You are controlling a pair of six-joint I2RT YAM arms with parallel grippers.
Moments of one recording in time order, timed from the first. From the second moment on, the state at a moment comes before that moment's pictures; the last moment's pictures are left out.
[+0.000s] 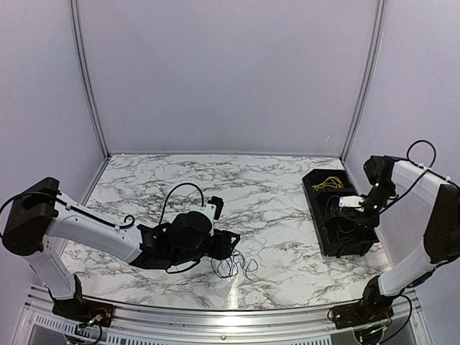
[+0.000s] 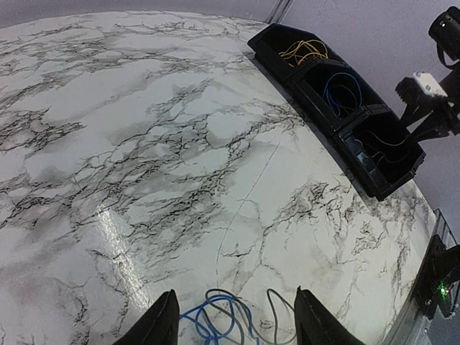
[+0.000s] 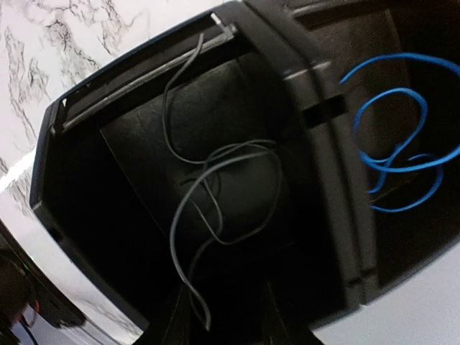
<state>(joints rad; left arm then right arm) -1.20 1.70 0.85 0.33 -0.33 -0.65 -0.09 1.43 1.05 -1.12 -0.06 -1.20</state>
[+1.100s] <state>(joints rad) -1.20 1.46 0.59 0.20 -0.36 -0.88 0.73 1.81 1.43 -0.98 -0.49 -0.83</state>
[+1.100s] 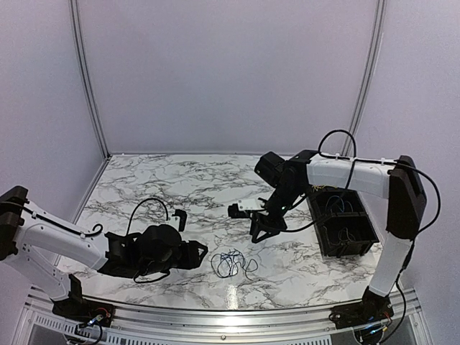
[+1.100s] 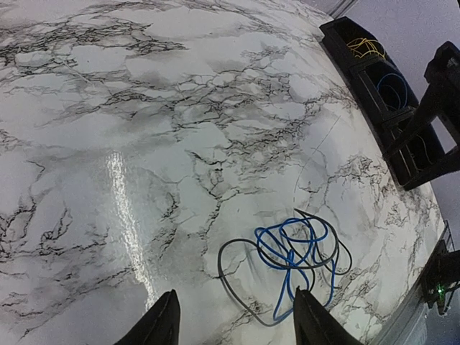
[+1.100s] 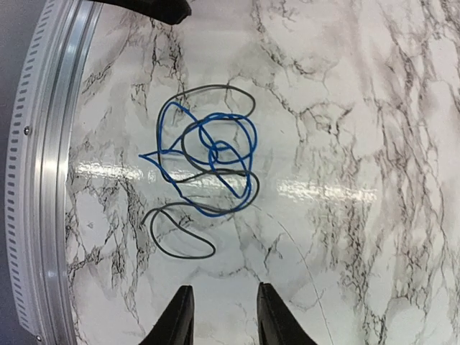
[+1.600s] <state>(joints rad) -1.27 1.43 0.60 0.05 -0.44 -0.95 0.86 1.99 1.44 -0.86 -0.45 -0.79</state>
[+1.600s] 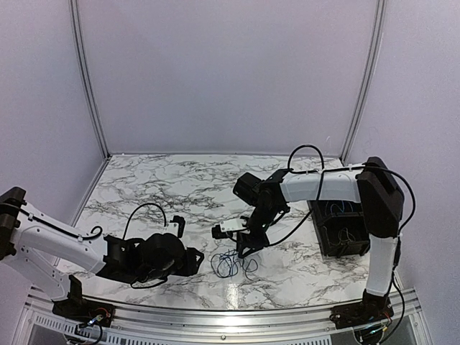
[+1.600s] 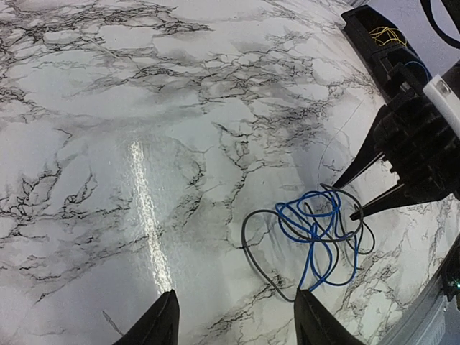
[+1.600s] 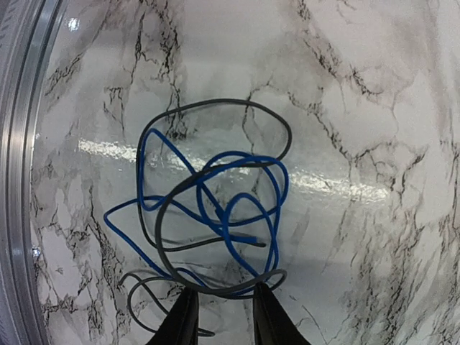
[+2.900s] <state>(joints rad) -1.29 1.51 0.70 0.03 -0.45 -0.91 0.86 1.86 1.22 -0.66 -0.31 -0.82</state>
